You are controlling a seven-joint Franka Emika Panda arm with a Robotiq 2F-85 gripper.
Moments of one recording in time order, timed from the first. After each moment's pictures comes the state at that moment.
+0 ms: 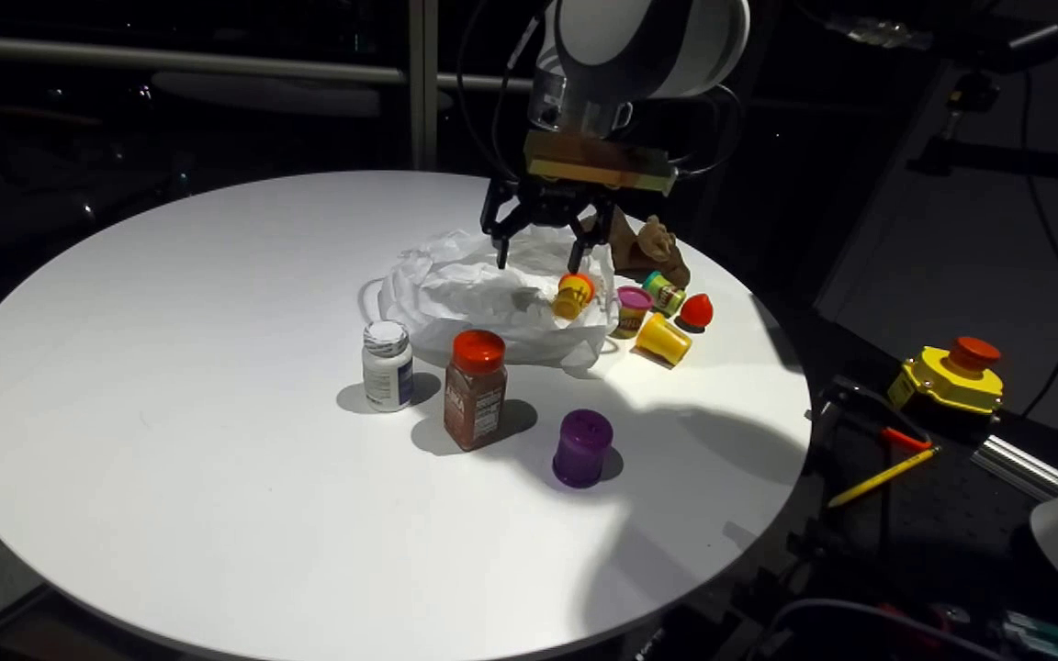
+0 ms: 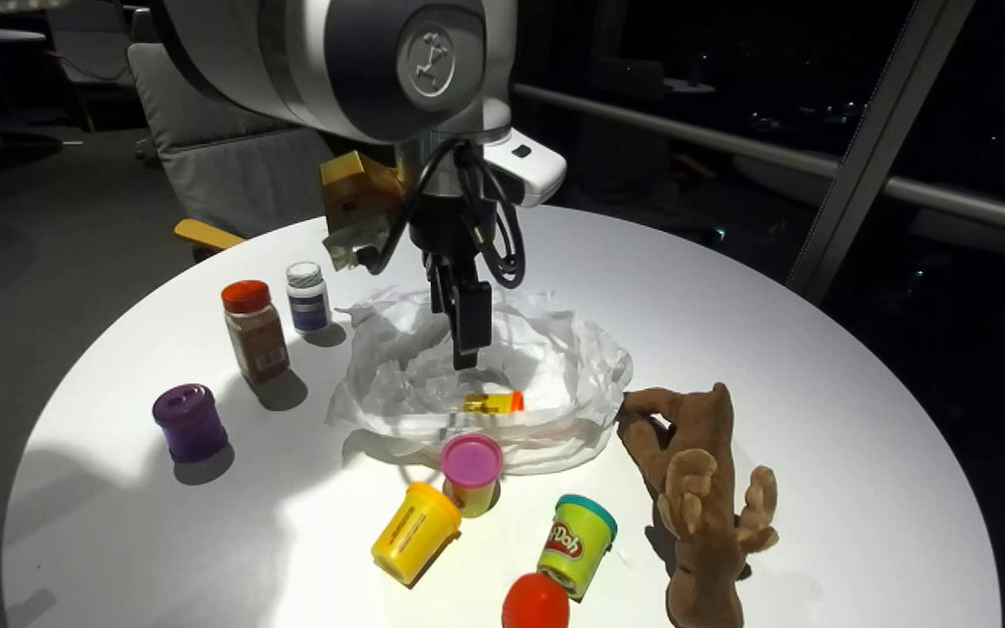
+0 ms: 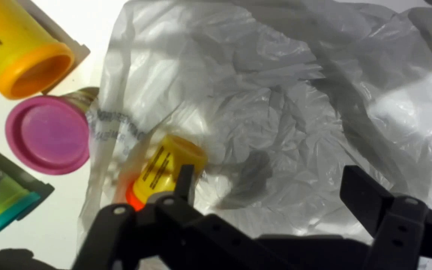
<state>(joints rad) 0.10 0.43 -0.10 -2.18 0.09 2.69 0.66</state>
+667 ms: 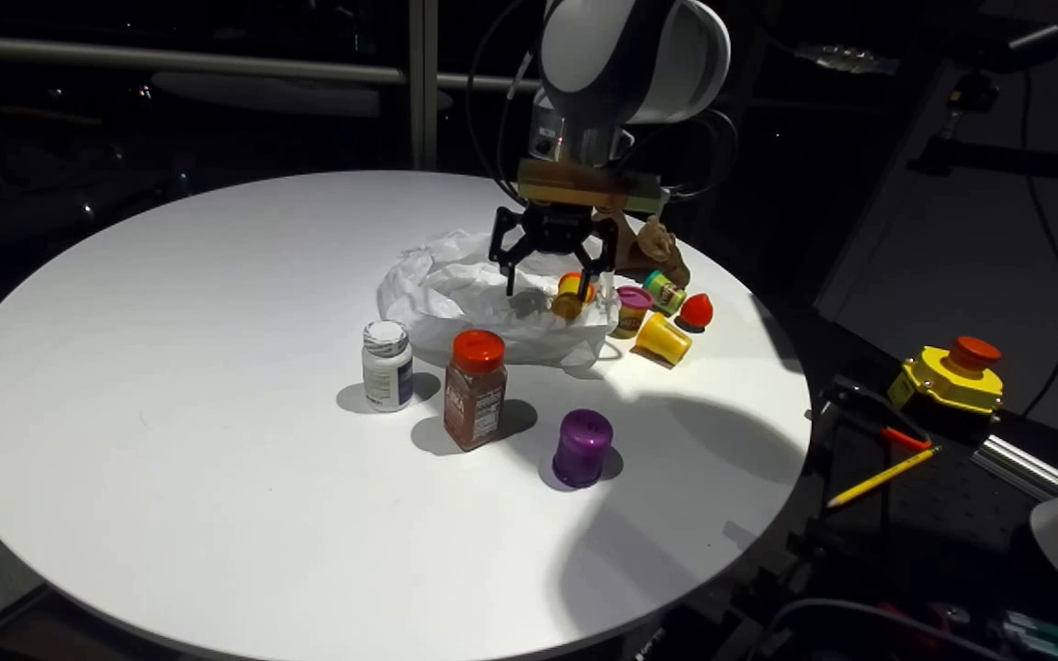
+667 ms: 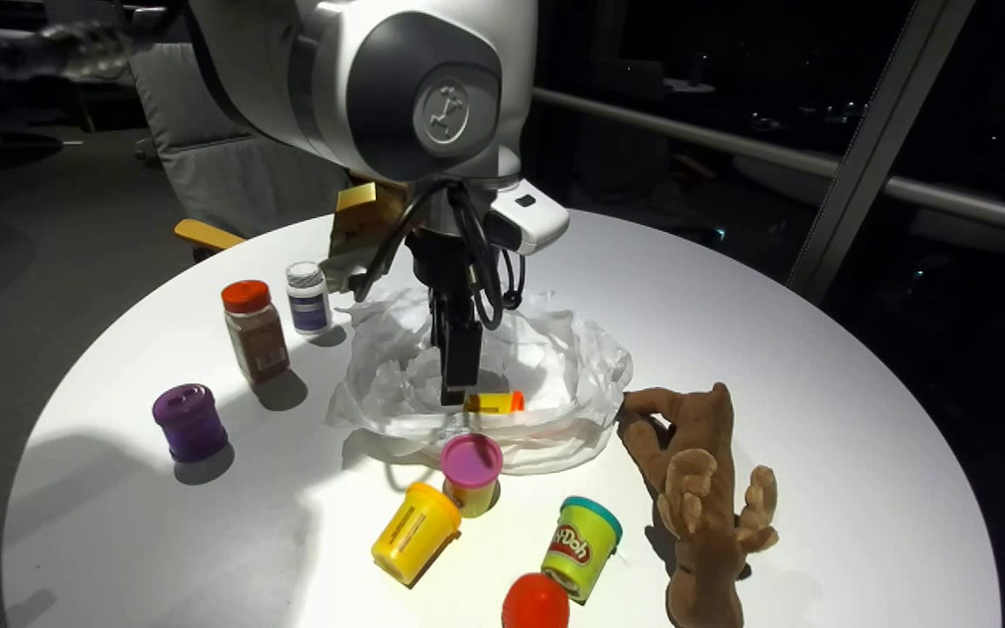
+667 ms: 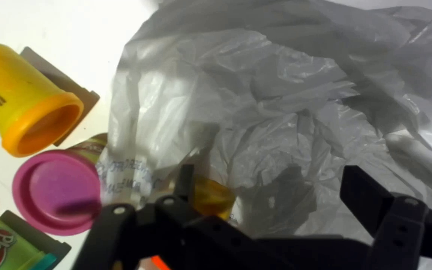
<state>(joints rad) 0.08 0.50 -0.10 -2.13 0.15 2.61 0.71</state>
